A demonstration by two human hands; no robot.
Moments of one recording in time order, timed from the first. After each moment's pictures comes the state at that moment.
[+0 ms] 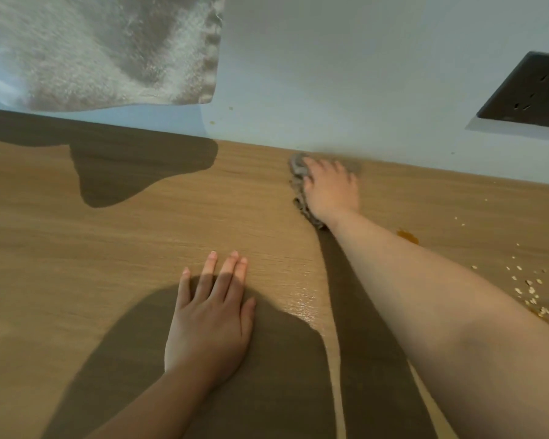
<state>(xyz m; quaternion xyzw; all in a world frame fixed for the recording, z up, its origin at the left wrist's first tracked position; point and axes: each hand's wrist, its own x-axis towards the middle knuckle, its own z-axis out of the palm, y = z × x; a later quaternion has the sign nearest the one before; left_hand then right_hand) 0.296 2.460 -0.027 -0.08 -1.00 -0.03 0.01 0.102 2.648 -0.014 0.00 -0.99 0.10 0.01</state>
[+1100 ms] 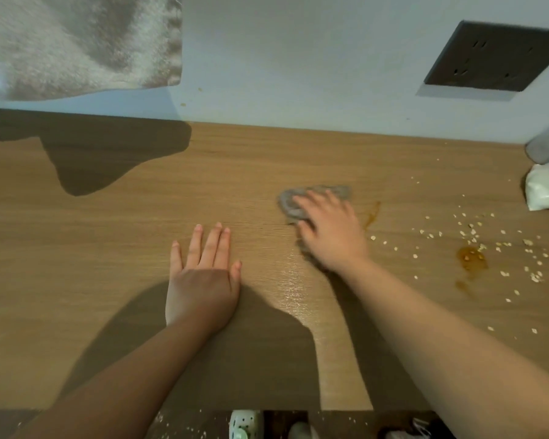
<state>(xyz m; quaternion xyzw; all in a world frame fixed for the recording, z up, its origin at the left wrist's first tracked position) 0.297 2.466 -0.016 -0.07 -1.00 -0.04 -0.06 0.243 2.678 -0.006 0.05 -0.99 0.10 -0.01</state>
